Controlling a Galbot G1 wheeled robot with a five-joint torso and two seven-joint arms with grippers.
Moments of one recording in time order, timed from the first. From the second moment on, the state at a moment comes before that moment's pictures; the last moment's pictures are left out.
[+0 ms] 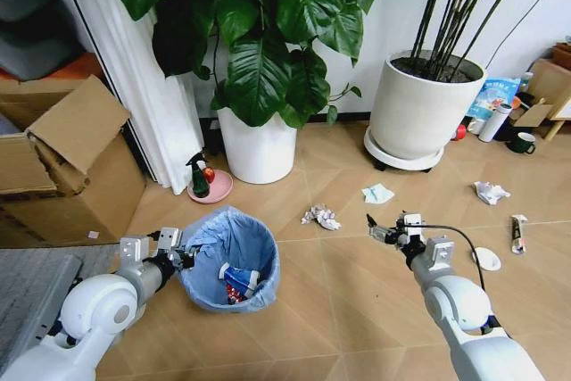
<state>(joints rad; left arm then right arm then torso) 1.32 -0.89 -0.47 -2.09 -0.88 0.74 -0.20 -1.30 1.19 0.53 1.85 0.35 -0.30 -0.02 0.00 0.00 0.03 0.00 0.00</state>
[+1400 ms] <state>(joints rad) 1.31 -0.91 -0.48 -2.04 -0.84 0.74 -0.17 -1.31 1.22 0.53 1.82 0.30 -0.25 -0.04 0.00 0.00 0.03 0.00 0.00</state>
